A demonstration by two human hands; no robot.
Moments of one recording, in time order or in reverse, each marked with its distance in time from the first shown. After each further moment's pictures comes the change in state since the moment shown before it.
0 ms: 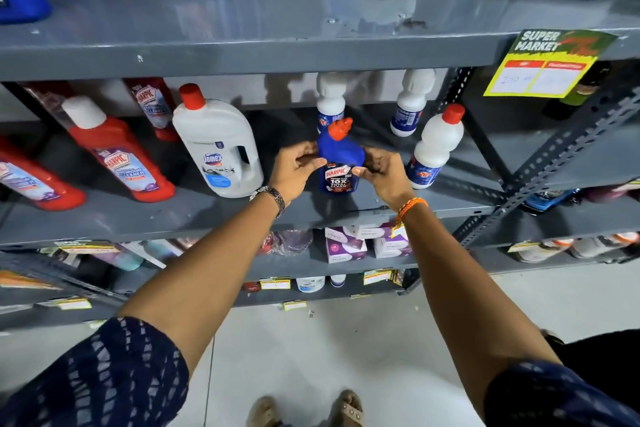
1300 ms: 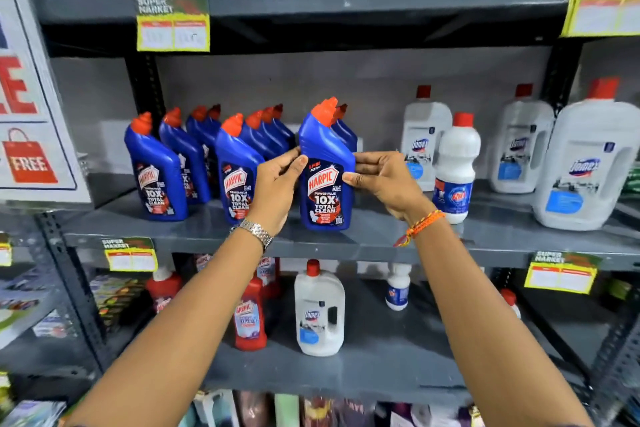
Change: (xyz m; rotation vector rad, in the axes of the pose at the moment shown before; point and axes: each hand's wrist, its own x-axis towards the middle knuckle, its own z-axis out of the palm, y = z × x) left_hand -0.047 0.315 -0.228 -0.288 0.295 0.474; right_hand -0.002 -0.385 0.091 0.186 -0.225 -0.556
